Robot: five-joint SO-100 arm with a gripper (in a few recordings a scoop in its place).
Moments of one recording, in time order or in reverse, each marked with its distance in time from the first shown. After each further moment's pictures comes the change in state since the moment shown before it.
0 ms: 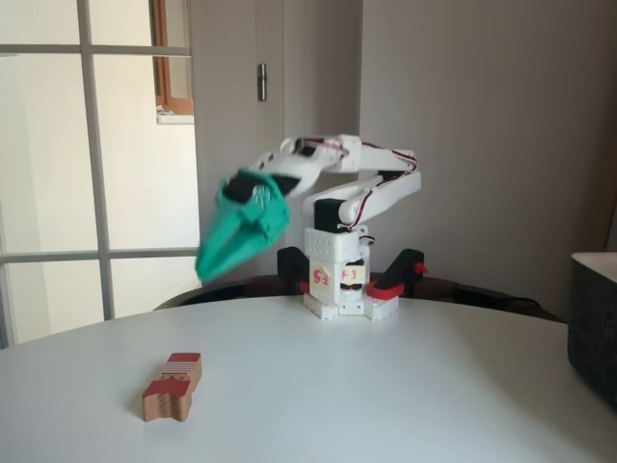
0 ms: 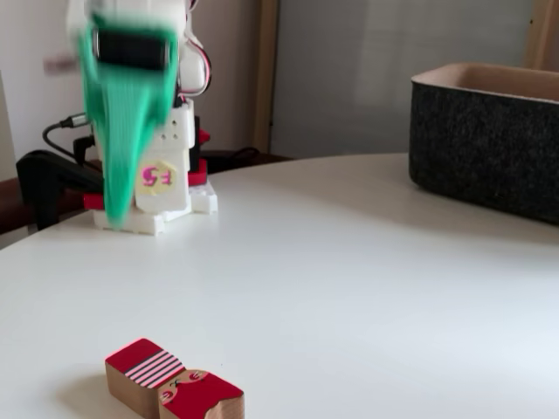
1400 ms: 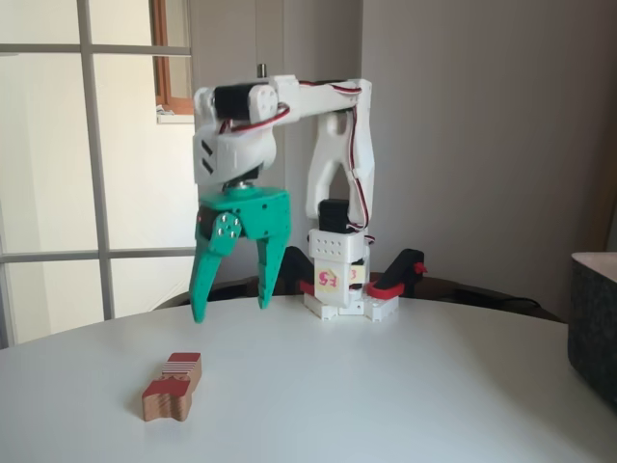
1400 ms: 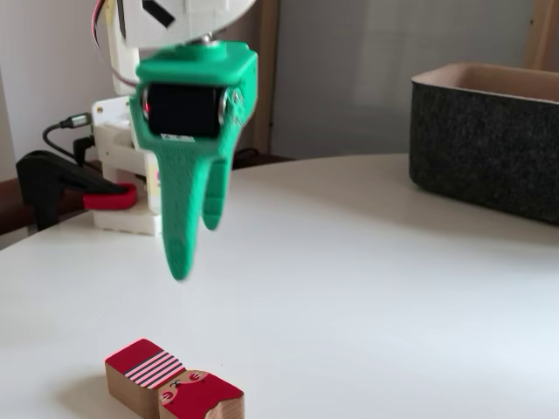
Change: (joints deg) arm -10.8 -73.3 -56.2 44.7 -39.1
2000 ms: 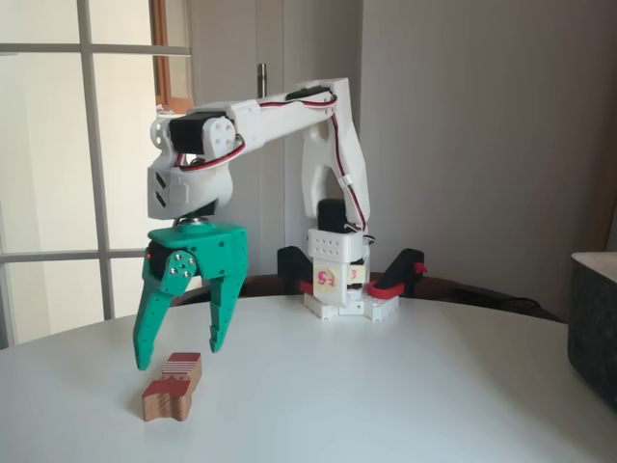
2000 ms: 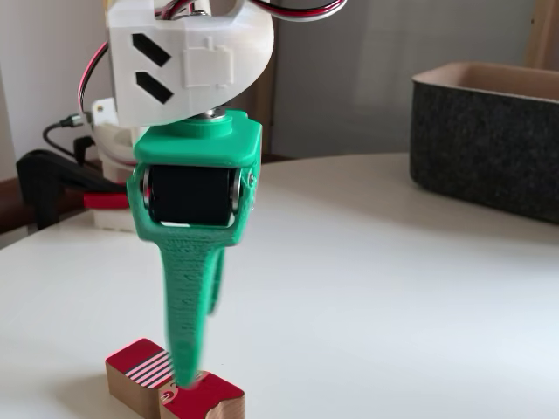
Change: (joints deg) arm 3.5 -17.0 -13.6 -8.2 9.3
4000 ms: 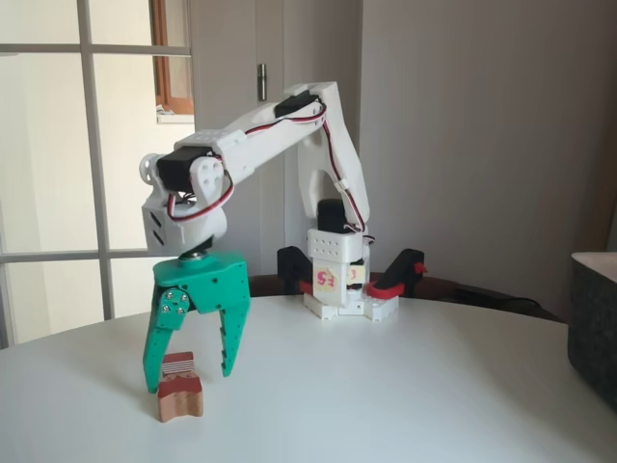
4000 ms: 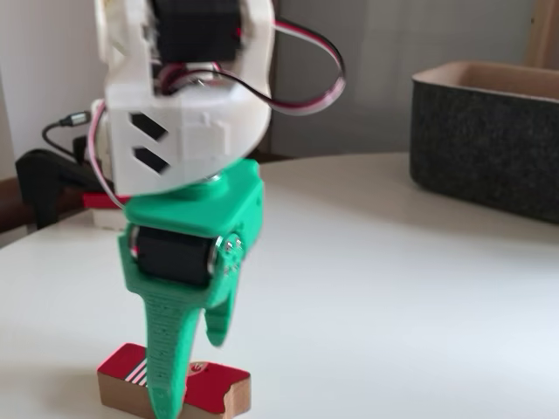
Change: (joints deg) arm 0.4 -8.2 -0.4 1.1 -13.9
